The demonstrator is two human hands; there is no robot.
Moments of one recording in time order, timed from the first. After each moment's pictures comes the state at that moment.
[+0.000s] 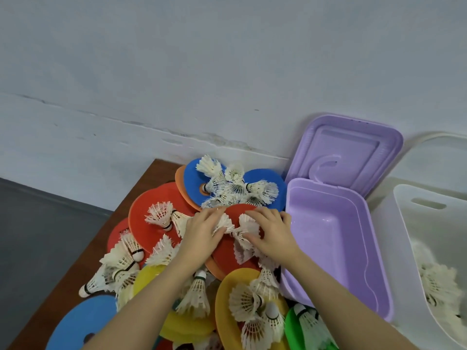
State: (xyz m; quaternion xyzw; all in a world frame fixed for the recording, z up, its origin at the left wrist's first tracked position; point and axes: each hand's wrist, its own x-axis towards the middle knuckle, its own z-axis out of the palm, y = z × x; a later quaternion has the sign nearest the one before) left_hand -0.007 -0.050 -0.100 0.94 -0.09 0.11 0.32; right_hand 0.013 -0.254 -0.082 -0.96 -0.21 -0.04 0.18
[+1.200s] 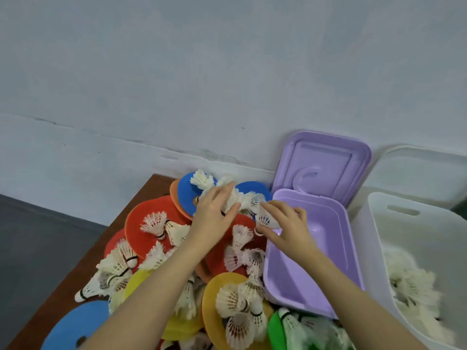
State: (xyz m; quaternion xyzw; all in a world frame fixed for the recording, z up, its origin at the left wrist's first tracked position) left_hand -0.002 -0.099 -0.017 0.88 -0.10 0.22 0.41; right_hand 0.001 -0.307 -0.034 -0.93 -0.24 -0.17 0.23
